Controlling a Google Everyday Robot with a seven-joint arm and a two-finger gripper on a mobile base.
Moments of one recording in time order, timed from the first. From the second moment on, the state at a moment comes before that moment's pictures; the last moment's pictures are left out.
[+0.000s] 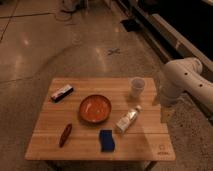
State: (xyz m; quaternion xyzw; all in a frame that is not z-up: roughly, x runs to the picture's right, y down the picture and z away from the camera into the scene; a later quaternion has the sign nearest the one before) arm 0.259 0.108 0.688 -0.36 -0.06 -0.07 0.93
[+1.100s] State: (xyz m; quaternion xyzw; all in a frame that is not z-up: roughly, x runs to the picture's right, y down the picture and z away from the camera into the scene) arm 0.109 0.089 0.726 -0.24 -0.22 -0.33 0.89
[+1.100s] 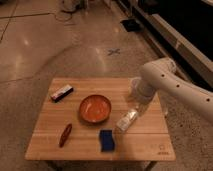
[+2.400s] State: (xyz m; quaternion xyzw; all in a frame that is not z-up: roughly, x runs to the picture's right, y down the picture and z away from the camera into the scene) arm 0.025 0.099 0.858 -0.24 -0.24 -0.46 0.82
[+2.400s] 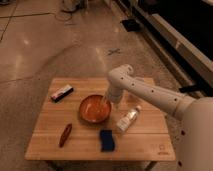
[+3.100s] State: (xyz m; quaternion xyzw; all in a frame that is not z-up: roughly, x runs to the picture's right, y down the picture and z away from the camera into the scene) arm 0.035 0.127 0.879 -0.28 -0.23 -0.47 0.81
